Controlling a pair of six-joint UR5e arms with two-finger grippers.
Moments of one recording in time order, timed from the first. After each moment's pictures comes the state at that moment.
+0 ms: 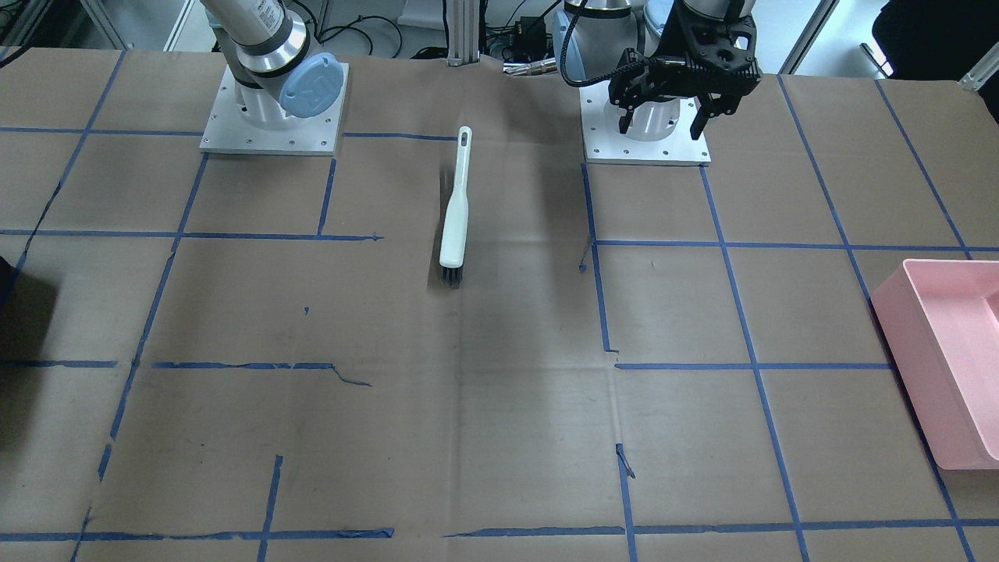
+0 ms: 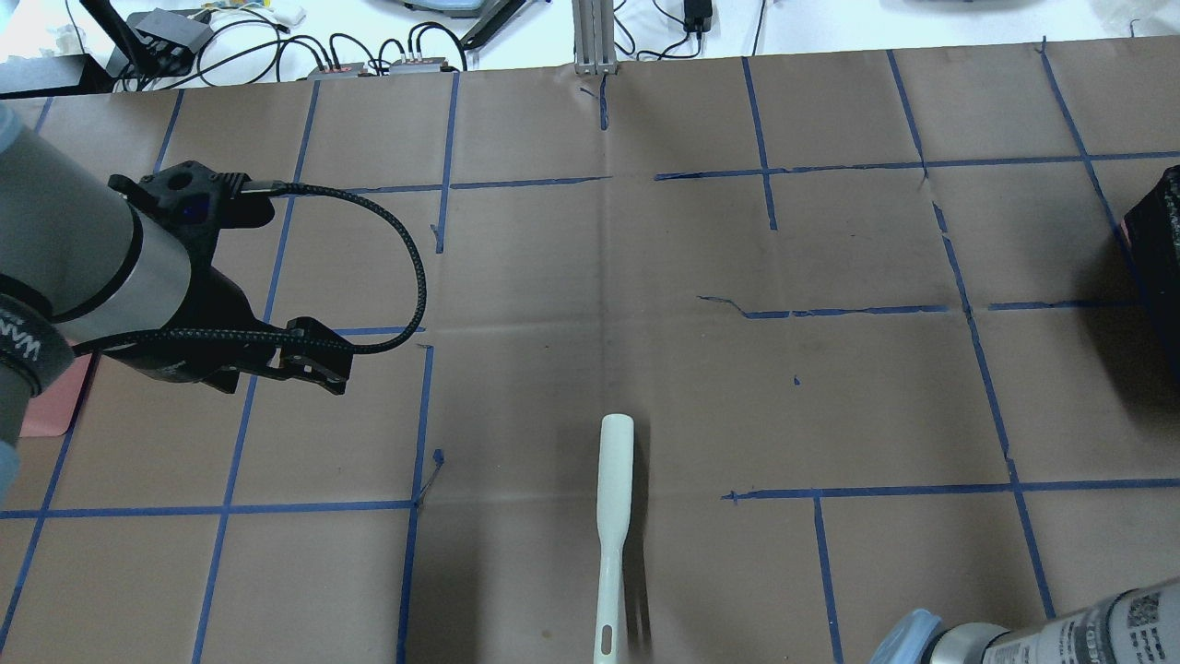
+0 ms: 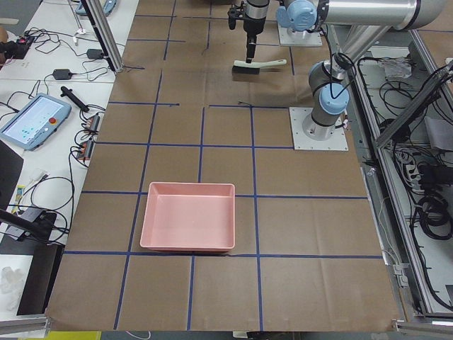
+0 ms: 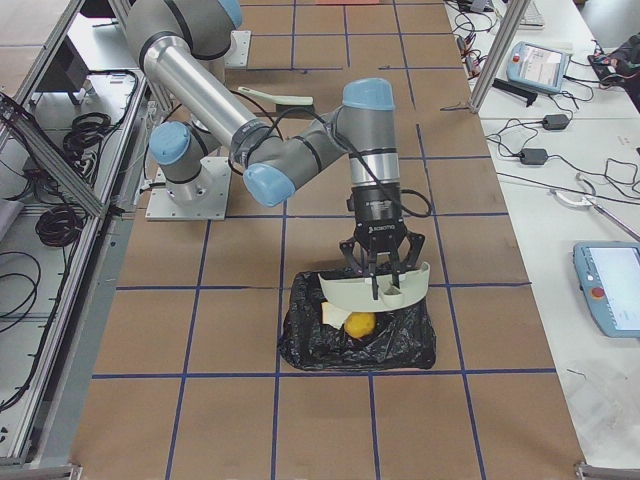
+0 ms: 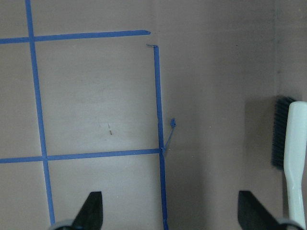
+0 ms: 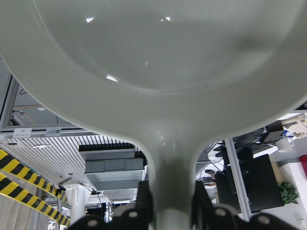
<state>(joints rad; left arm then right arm) -1.52 -1.20 -1.91 -1.55 1.54 0.10 0.79 -1.30 1.43 -2.55 -2.04 -2.61</state>
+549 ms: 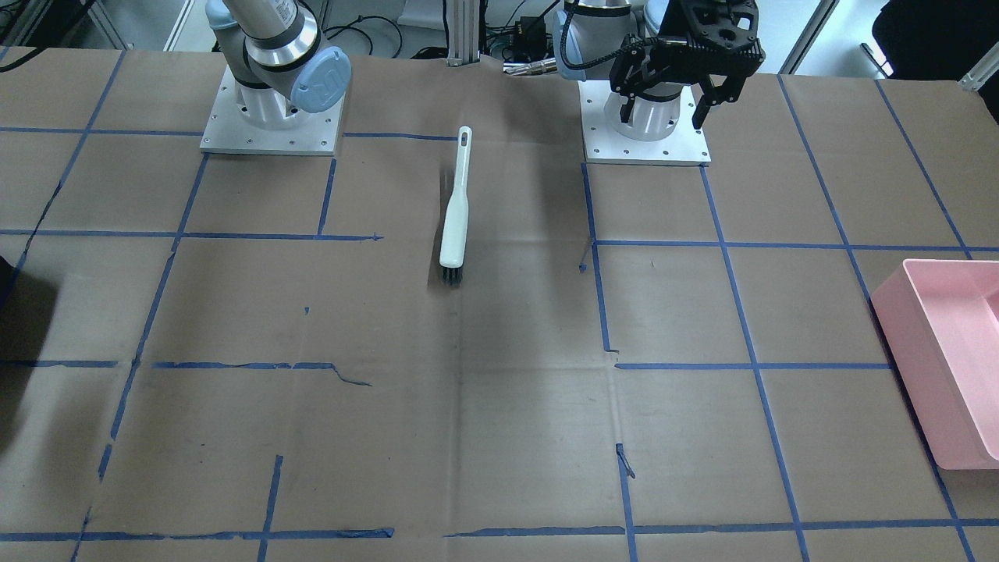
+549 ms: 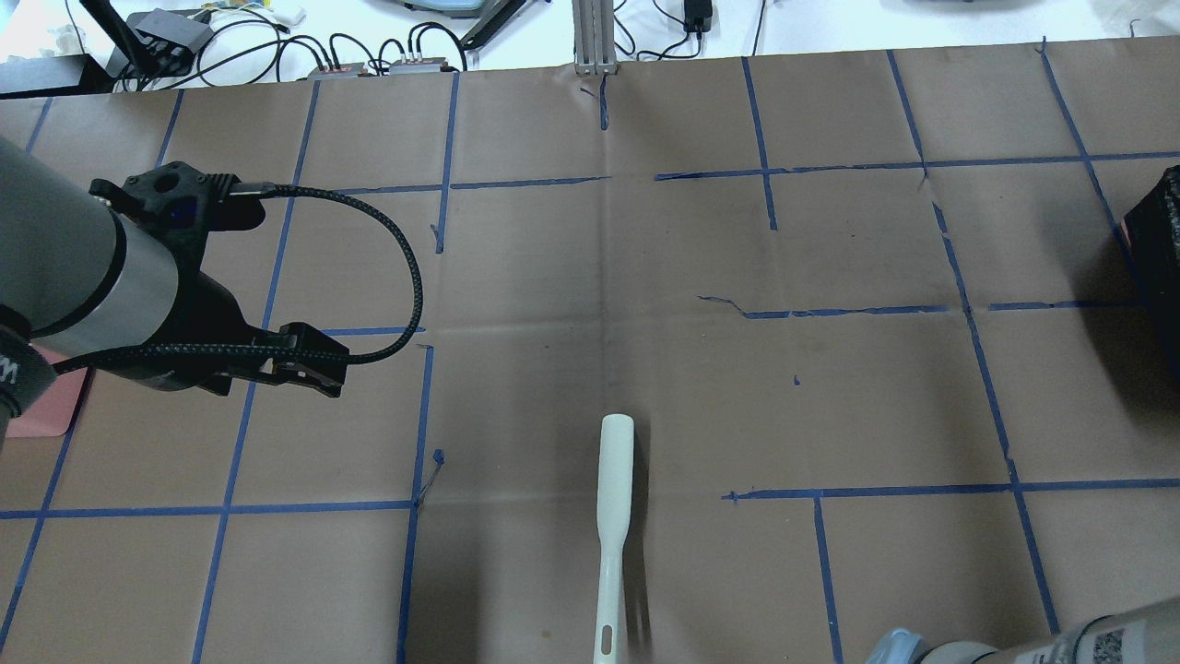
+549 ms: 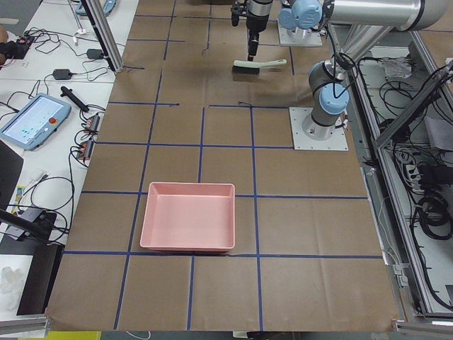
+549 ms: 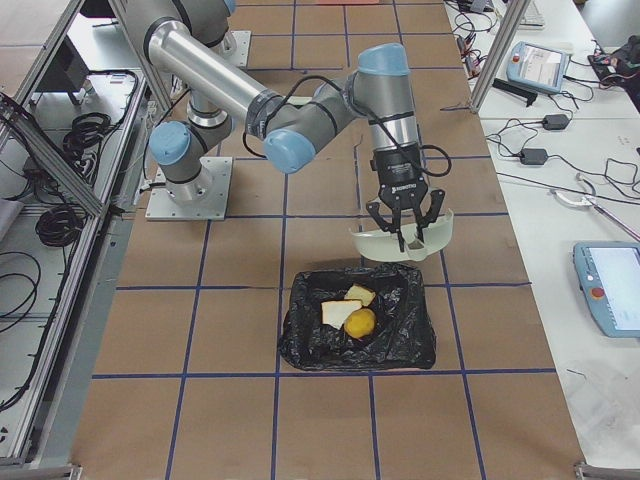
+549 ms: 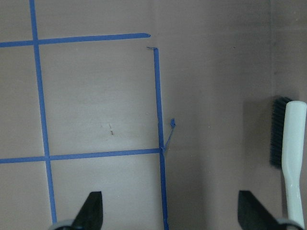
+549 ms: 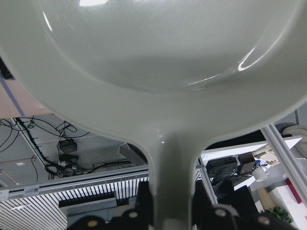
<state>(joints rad) -1.52 -1.18 -1.92 -1.54 1.55 0.10 0.93 -1.33 1.43 -2.35 -1.98 -2.33</state>
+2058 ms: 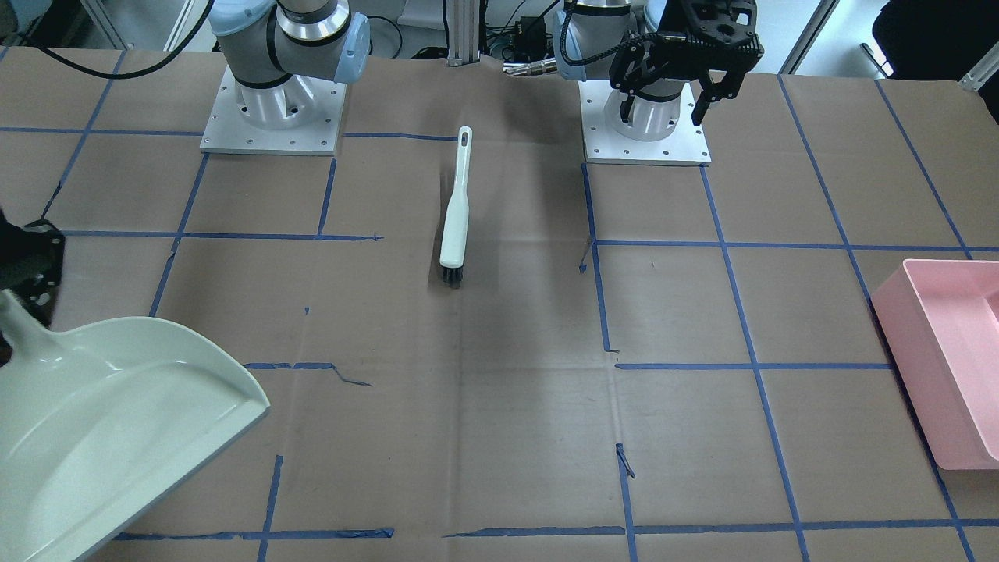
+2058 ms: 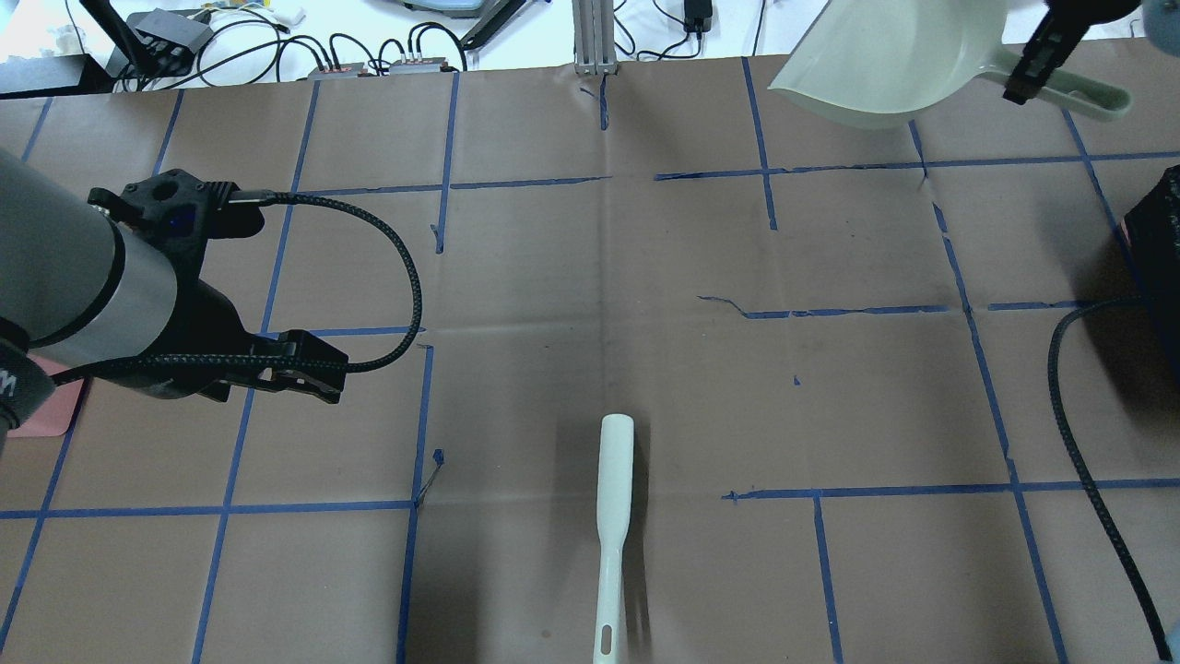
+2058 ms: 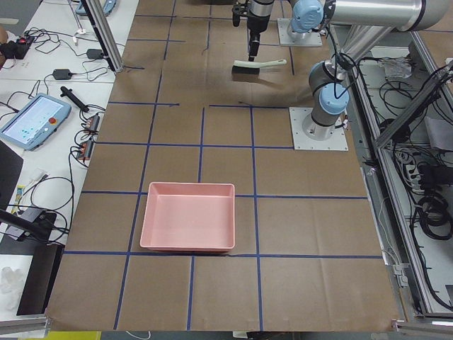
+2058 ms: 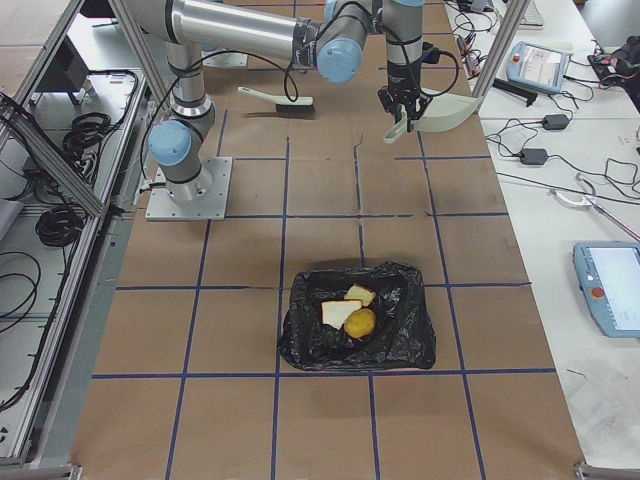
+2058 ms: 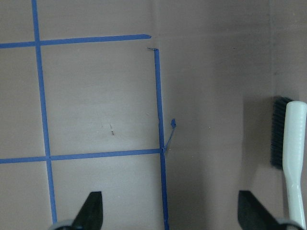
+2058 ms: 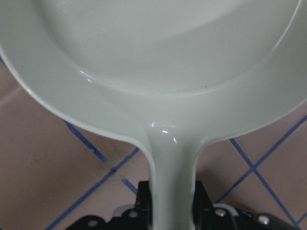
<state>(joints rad) -1.52 -1.16 -1.93 -1.55 1.55 0.10 1.38 -1.37 1.42 -1.83 -1.68 -1.03</state>
